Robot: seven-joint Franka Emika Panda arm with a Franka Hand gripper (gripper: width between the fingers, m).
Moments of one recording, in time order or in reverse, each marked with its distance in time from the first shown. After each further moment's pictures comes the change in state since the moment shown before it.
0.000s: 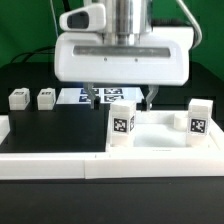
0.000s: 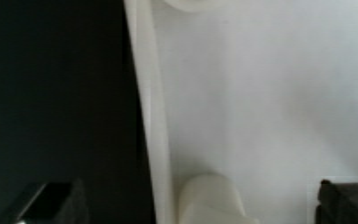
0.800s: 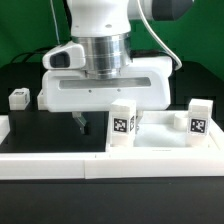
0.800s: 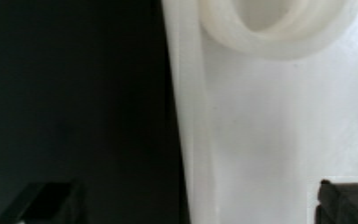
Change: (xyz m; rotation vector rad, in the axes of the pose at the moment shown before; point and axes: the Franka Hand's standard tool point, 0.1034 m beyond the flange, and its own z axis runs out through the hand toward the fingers) arm -0.015 0.012 0.037 0.100 -0.091 0.101
